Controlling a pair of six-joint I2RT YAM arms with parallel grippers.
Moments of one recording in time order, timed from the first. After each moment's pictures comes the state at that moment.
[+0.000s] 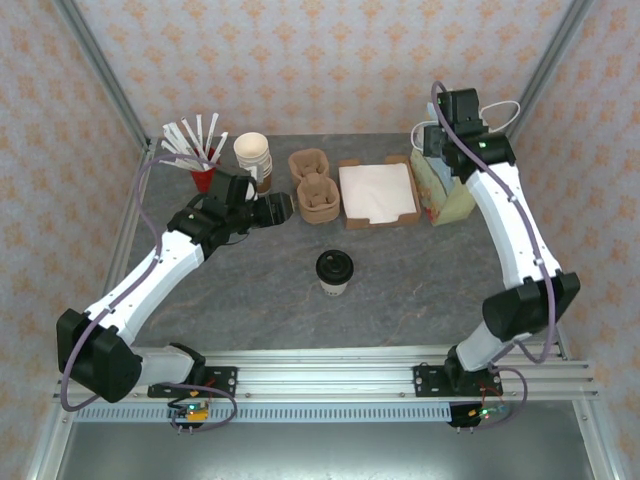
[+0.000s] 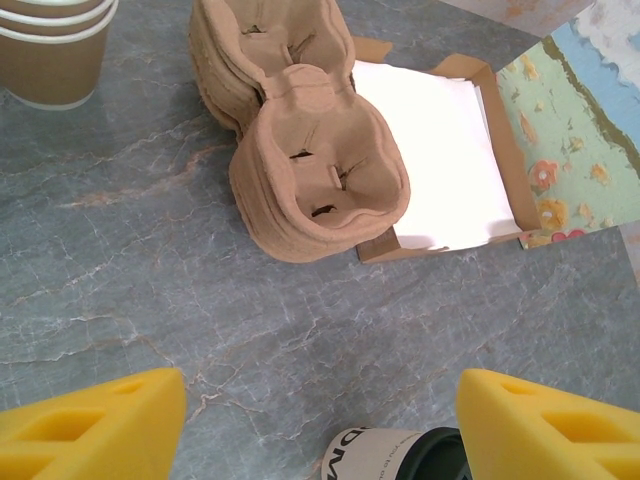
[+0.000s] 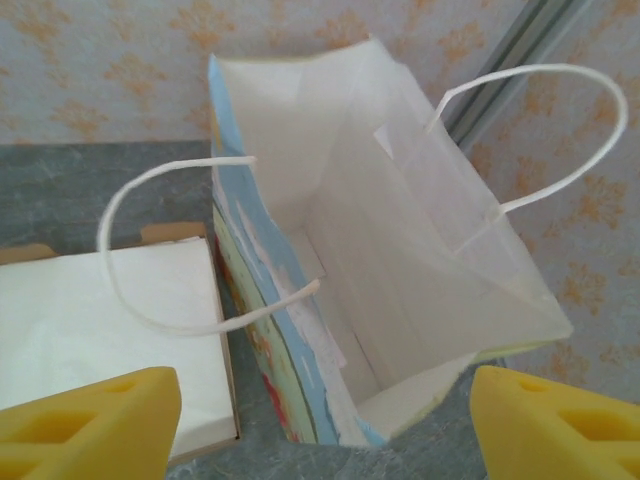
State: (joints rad) left arm -0.39 1.29 1.13 -0.54 0.11 -0.56; right arm 0.21 1.63 1.85 -0.95 0.43 0.09
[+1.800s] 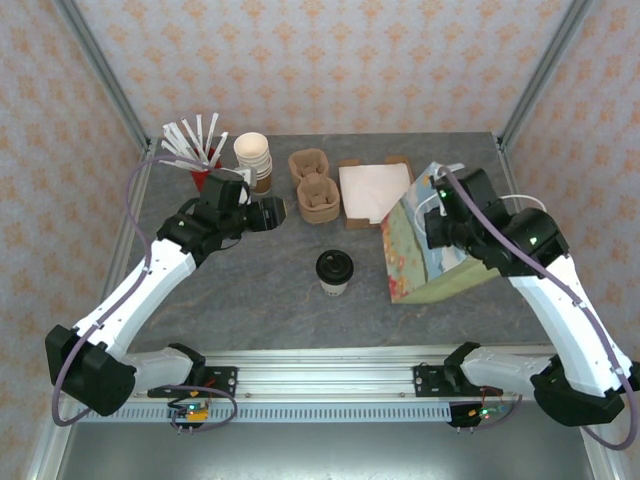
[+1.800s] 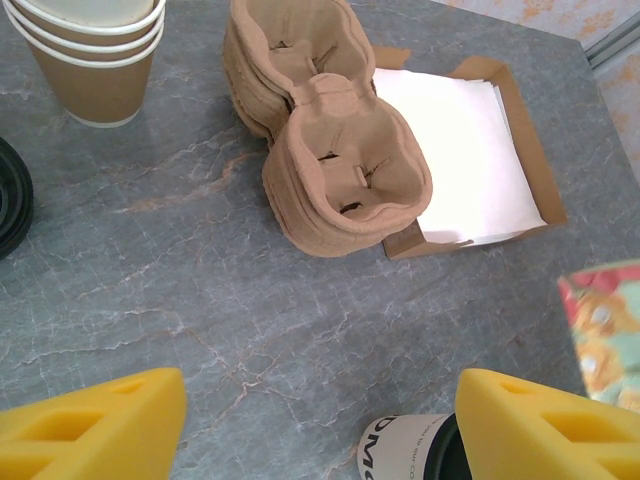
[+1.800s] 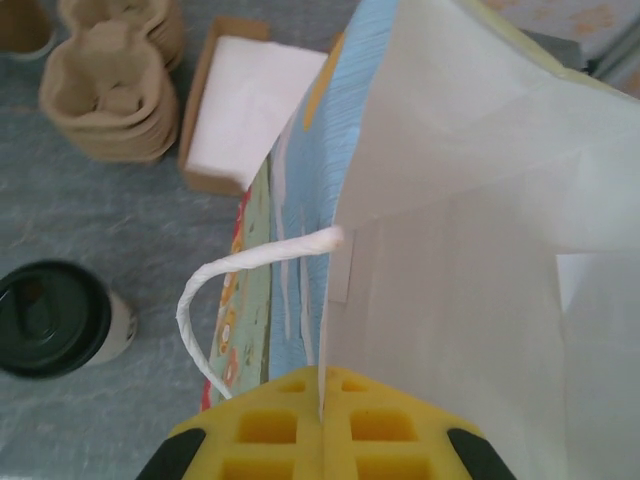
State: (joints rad) left arm -0.39 1.21 1.12 -0.59 0.05 -0.51; right arm 0.64 1.12 1.62 -1.39 0.37 0.25
